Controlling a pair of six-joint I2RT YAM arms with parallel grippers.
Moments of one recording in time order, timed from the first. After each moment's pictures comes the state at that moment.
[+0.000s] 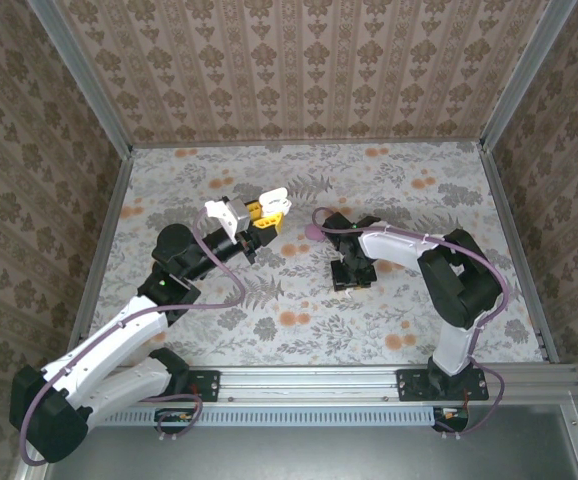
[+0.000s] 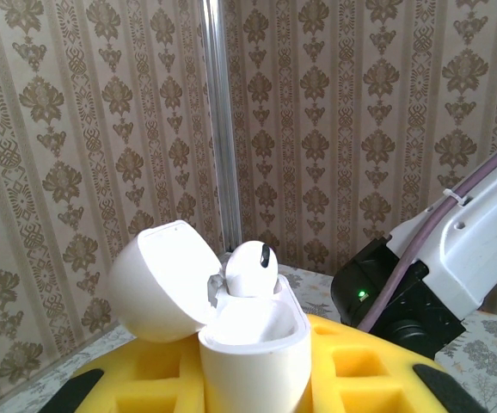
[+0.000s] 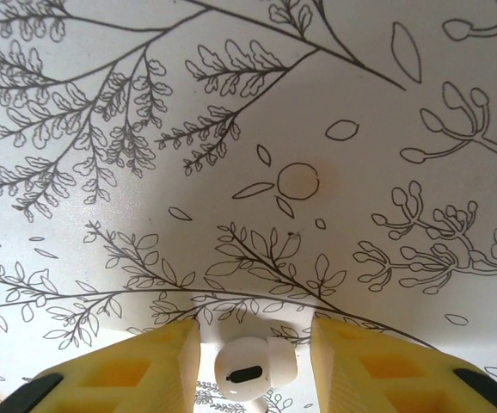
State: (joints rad) left arm -0.69 0.92 0.67 0.42 0.41 0.00; right arm 0.59 1.82 1.13 -0.86 -0.03 0.51
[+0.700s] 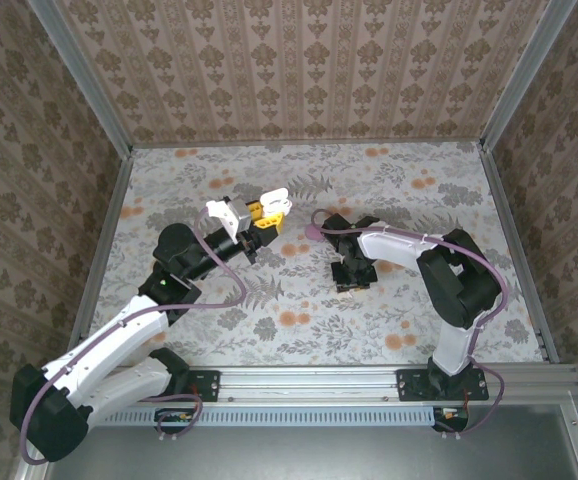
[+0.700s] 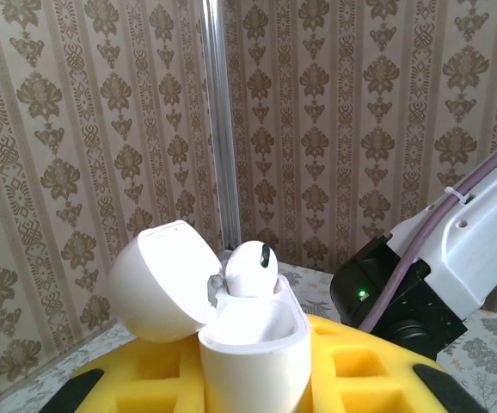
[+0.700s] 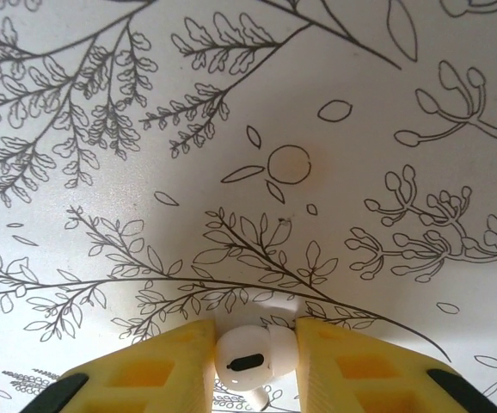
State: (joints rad) left arm -0.69 0.92 0.67 0.42 0.41 0.00; right arm 0.59 1.82 1.13 -0.88 -0.02 0.50
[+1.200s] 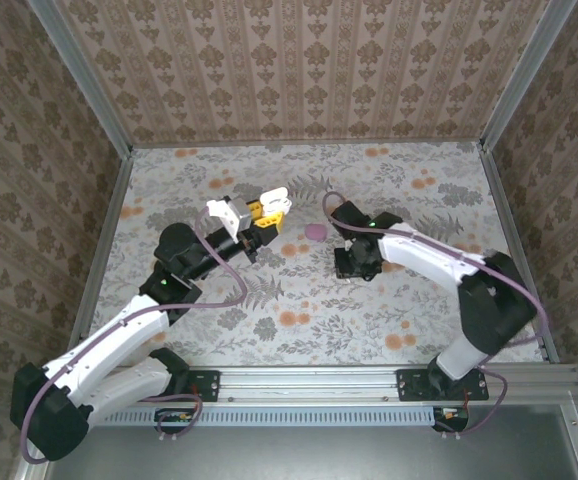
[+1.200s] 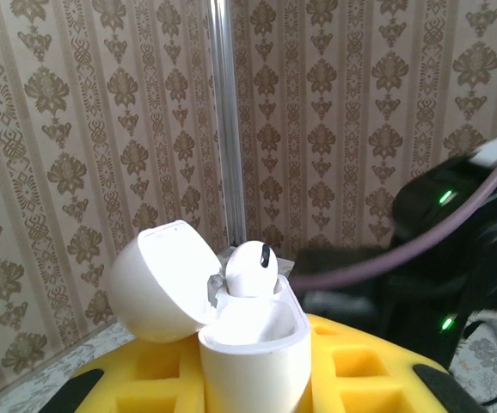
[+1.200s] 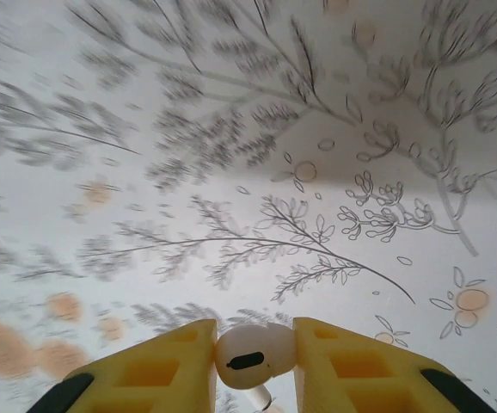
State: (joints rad) left arm -0.69 0.93 0.67 0.43 0.39 0.00; right arm 0.59 1.56 1.13 -0.86 -0.01 0.55
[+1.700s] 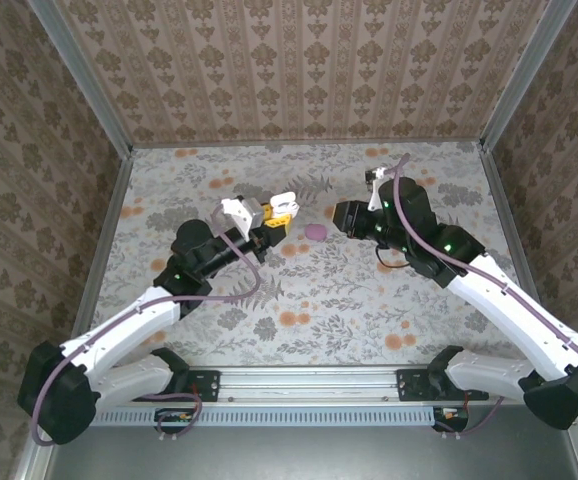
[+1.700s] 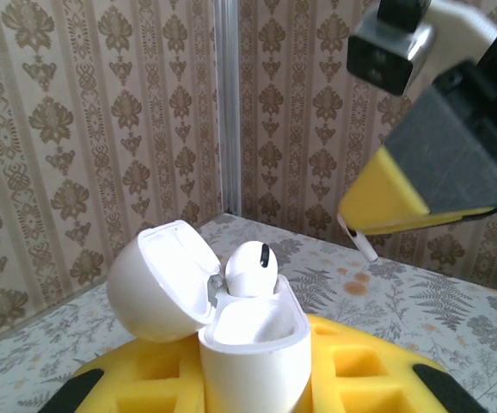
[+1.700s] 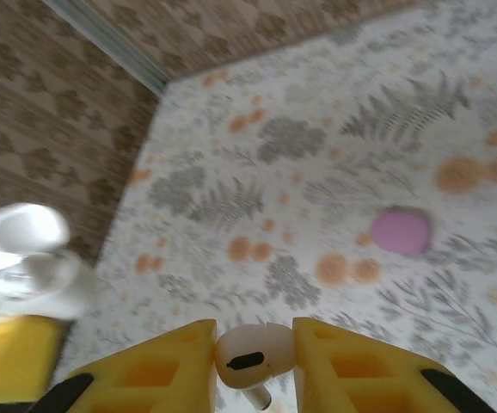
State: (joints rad) left arm -0.69 1.05 0.64 0.49 0.39 -0.03; right arm 0.64 1.12 1.19 -0.53 0.00 0.67
